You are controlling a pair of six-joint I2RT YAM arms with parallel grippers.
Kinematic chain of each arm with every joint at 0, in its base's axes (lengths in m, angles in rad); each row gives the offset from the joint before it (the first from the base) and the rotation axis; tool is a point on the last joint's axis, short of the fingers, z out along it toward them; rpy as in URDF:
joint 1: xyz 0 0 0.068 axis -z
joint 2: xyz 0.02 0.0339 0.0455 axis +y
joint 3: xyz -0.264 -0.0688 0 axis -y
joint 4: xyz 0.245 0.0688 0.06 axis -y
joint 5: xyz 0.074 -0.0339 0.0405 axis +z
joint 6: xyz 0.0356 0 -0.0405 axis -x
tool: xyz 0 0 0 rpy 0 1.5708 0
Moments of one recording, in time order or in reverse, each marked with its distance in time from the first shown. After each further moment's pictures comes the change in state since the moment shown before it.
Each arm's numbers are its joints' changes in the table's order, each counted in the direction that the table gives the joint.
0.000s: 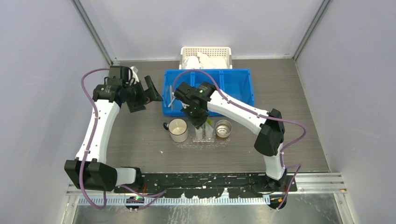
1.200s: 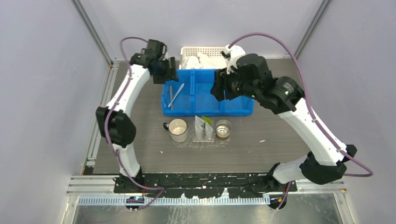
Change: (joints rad) left arm 0.178 0.521 0.489 0.048 0.185 -0.065; right arm 0.153 -0.568 -0.044 0.261 -0.067 -0.004
